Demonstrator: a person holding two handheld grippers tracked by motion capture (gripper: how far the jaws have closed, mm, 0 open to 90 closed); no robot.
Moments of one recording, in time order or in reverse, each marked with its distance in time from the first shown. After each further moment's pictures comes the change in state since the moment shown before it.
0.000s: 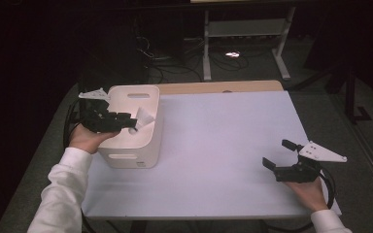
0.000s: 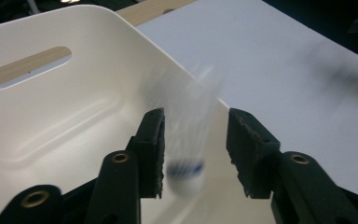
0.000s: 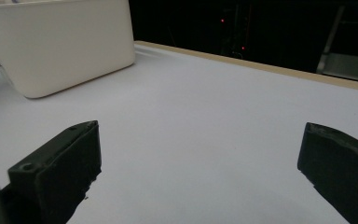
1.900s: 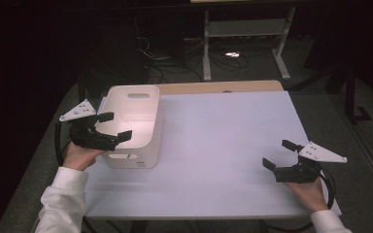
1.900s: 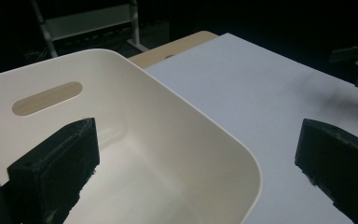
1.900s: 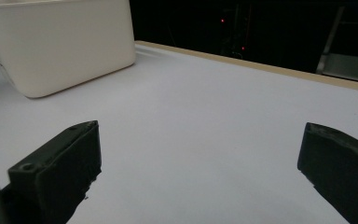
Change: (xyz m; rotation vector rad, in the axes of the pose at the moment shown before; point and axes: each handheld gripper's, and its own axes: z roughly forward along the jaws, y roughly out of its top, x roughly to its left) left arm -0.024 -0.035 -0.025 -0.224 0.054 0.066; right arm 0.001 0.000 -0.001 -0.002 -0.003 -0.008
